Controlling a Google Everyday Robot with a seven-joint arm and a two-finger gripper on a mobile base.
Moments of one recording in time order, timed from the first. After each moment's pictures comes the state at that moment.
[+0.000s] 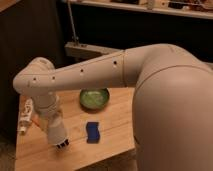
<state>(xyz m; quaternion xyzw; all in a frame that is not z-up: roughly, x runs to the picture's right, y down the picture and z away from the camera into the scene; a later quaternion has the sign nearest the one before) -0.233 0.136 0.628 -0.35 0.06 0.26 0.90</state>
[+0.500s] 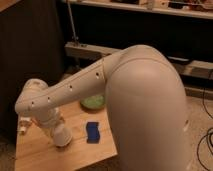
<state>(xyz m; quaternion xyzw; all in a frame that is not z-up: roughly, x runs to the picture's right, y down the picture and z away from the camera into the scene) -0.240 0.172 0.688 -0.28 0.08 0.27 0.92</state>
